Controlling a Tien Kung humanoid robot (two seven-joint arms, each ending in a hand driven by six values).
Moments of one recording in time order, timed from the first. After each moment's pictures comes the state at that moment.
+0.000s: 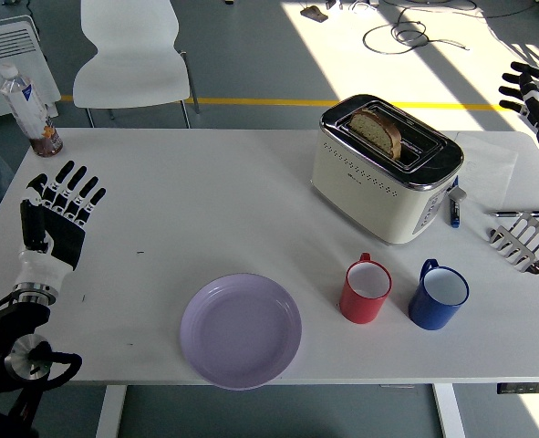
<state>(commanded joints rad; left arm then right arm) -0.11 0.06 -1.55 -1.22 0.61 -0.09 -0.23 0.51 -0.38 1.29 1.27 -1.07 -0.19 0.04</state>
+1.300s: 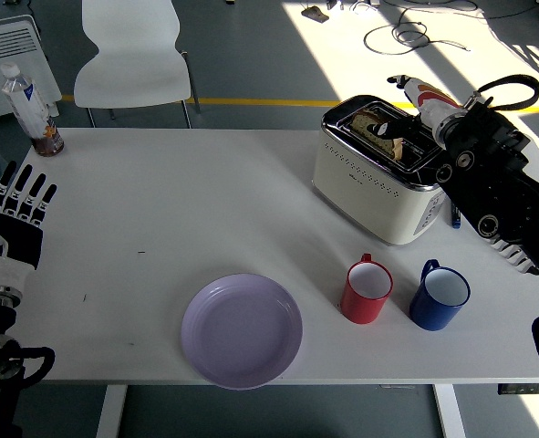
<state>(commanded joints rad) -0.10 0.05 -1.65 -1.21 0.58 -0.10 -0.22 1.06 -0.06 0.87 0.54 -1.77 -0.06 -0.20</state>
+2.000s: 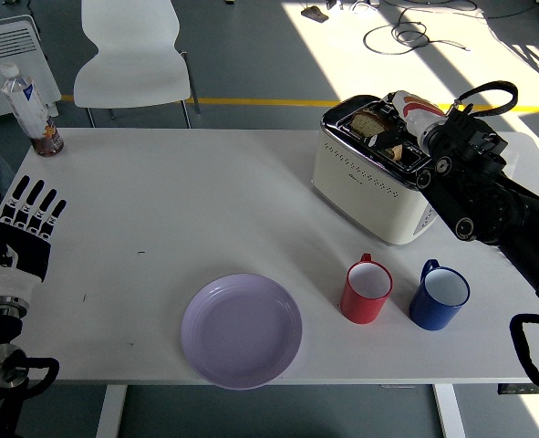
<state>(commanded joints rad) -0.09 0.05 -1.63 -1.17 0.60 -0.10 -0.23 1.09 0.00 0.87 0.46 -1.83 -0.07 -0.22</state>
